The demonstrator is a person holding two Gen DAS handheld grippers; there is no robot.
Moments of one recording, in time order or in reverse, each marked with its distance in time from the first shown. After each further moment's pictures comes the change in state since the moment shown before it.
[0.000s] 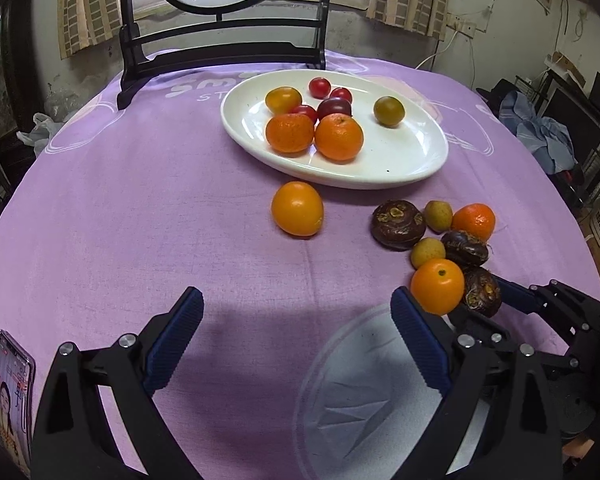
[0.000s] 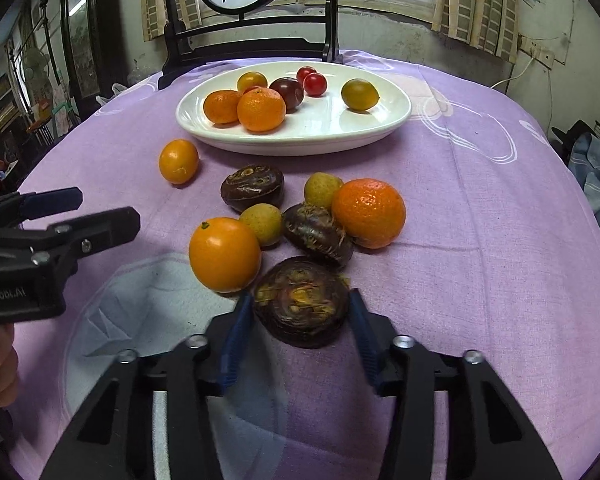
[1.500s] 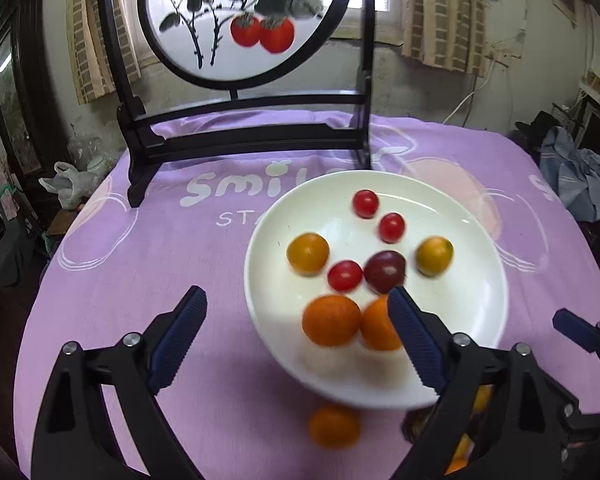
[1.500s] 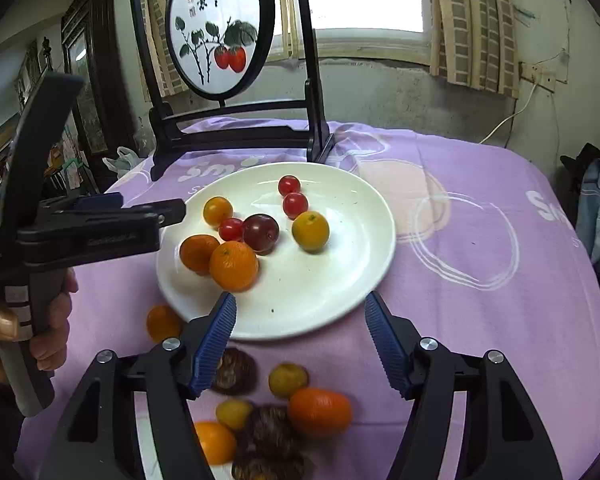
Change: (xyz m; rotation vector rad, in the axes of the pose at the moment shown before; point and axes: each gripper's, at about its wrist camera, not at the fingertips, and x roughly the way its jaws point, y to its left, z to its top) left arm 0.021 0.004 0.139 0.005 -0.113 0.142; right arm -0.014 -0.042 0.102 0.042 -0.176 0.063
